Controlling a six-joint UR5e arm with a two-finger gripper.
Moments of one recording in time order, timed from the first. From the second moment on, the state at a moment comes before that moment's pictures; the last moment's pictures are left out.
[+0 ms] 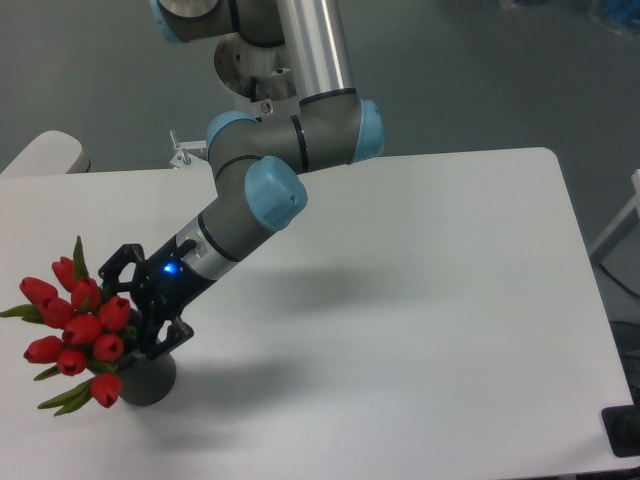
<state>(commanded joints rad) 2.25 -1.96 -1.76 -0.70 0.62 1.00</state>
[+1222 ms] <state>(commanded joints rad) 2.24 -1.95 -1.75 -0.69 0.62 1.00</state>
